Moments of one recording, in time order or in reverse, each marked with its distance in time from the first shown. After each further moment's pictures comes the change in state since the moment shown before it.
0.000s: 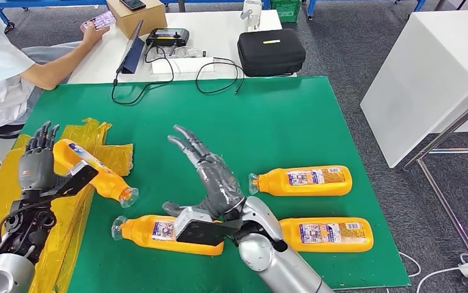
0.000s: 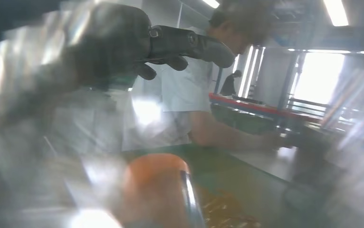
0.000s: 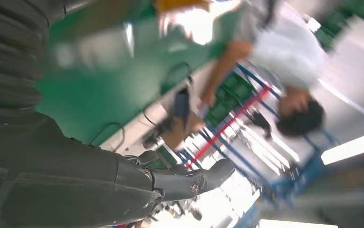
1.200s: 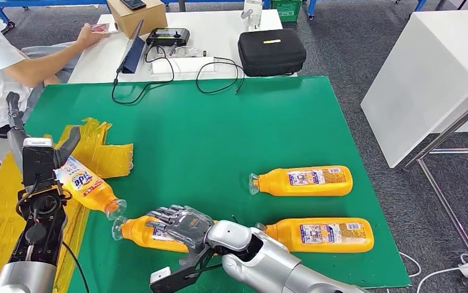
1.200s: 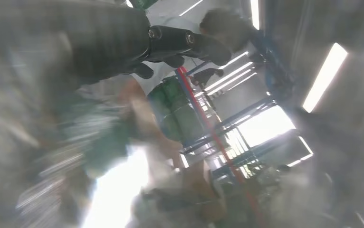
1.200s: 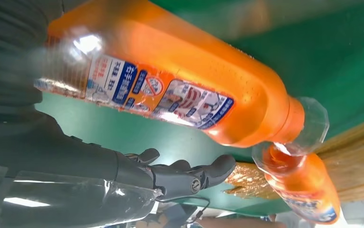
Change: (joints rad) left arm 0.107 -0.137 -0.035 -0.519 0.657 -0.169 -0.066; right arm -0.185 0.013 0.395 0.494 0.219 0.137 0.068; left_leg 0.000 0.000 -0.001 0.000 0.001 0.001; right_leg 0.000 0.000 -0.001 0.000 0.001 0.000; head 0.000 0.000
